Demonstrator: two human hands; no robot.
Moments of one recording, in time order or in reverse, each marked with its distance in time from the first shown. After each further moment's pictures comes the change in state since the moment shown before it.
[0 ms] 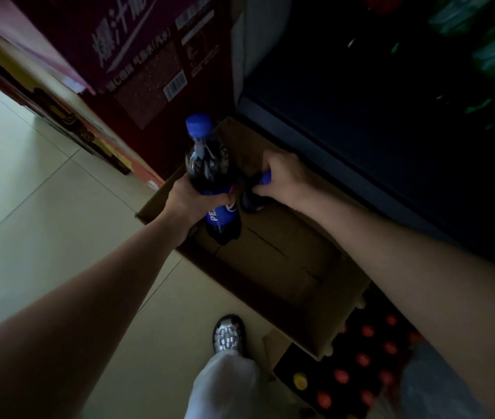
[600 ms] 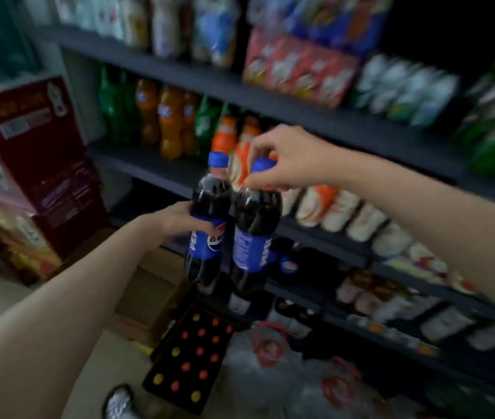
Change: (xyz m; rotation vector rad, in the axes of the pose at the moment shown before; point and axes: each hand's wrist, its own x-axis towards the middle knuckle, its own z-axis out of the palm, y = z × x) left_hand -0.512 0.243 0.131 0.248 -0.619 0.404; right_hand -0.616 -0.070 -0.409 -0.268 0.320 -0.180
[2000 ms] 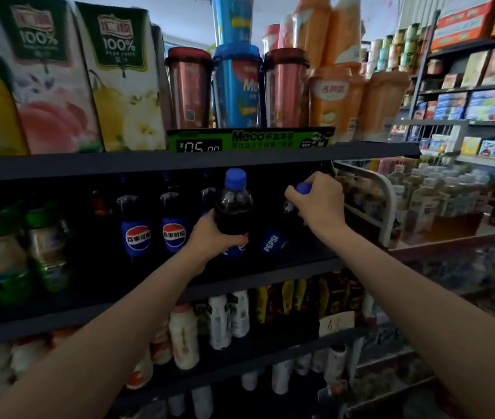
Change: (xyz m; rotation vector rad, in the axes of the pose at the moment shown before) left_hand 0.069 0.475 0.707 0.154 -0.077 0.713; right_hand -0.616 0.443 -0.306 0.003 1.233 0.882
